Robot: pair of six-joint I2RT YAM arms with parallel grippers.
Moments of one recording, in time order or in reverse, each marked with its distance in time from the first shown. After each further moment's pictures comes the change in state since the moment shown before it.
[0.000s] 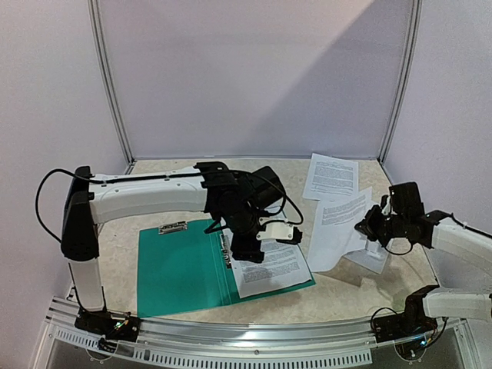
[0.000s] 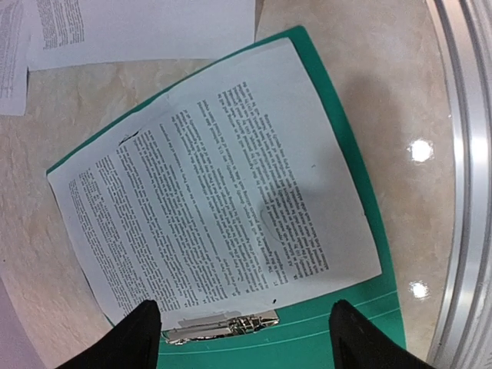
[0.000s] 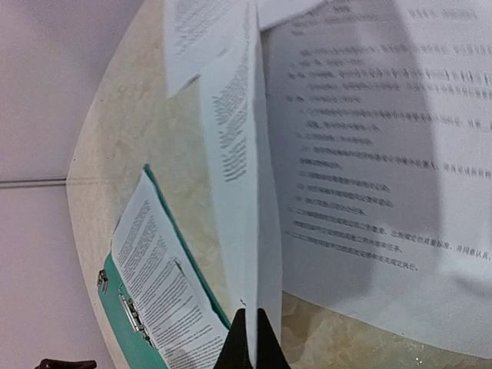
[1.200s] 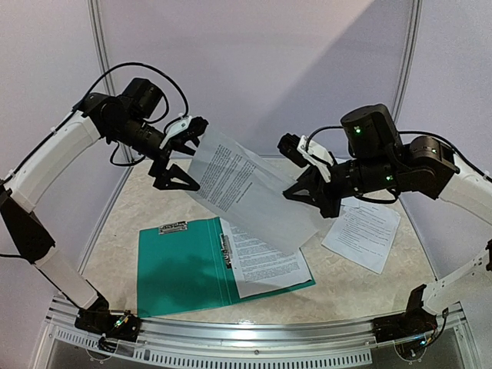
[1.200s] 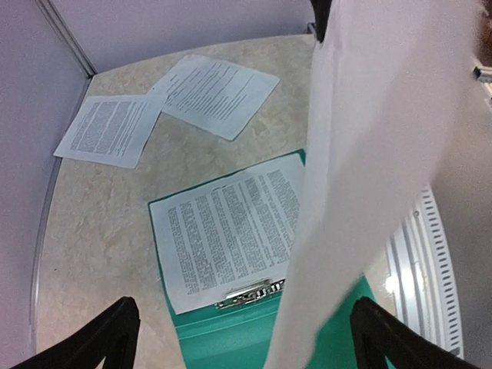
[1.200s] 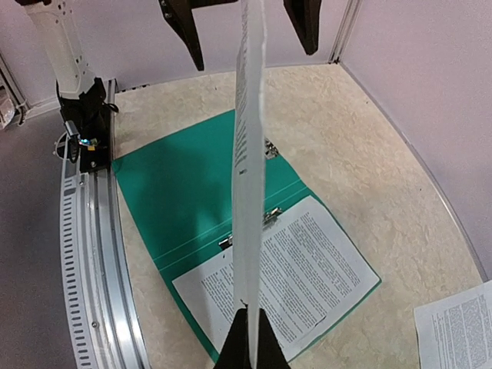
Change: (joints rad) left arm 0.584 -0.390 0.080 -0.211 0.745 0.303; right arm 0.747 0.272 0.945 -0.482 0.071 -1.192
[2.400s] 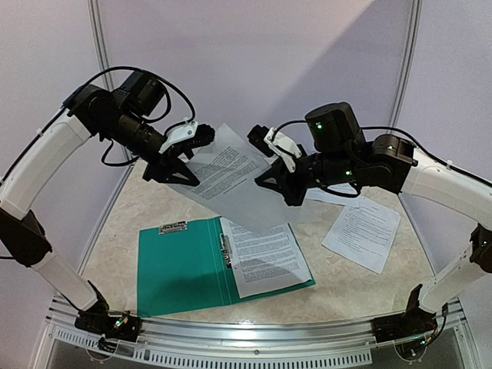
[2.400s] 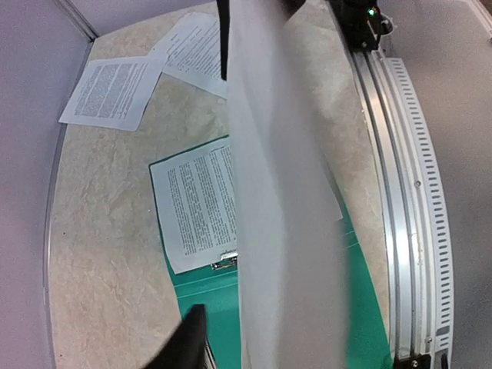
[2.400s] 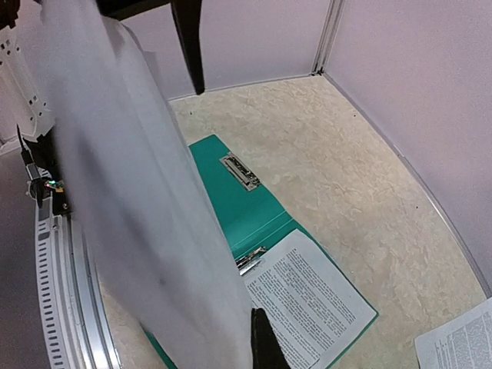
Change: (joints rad) left arm -0.142 -0.026 0.107 -0.146 -0.239 -0.072; right arm -0.008 0.182 0.063 0.196 0.052 0.016
